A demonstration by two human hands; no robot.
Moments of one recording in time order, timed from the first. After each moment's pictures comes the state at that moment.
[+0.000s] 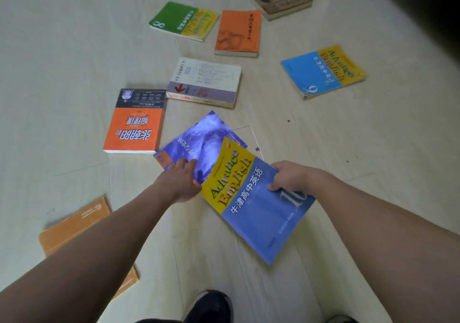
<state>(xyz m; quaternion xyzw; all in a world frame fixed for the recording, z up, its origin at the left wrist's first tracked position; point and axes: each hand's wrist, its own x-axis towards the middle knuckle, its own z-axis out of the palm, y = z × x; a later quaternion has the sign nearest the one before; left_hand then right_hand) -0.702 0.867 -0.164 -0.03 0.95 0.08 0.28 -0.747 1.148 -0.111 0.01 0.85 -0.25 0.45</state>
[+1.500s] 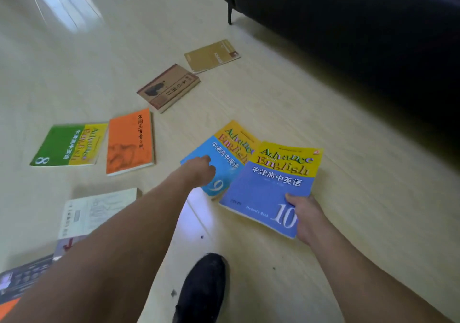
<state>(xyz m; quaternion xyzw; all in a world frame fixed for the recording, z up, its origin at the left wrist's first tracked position) -1.090 1.207 -0.086 0.09 0.95 0.01 0.31 -0.927 1.425 -0.131 0.51 0.52 -0.69 0.07</state>
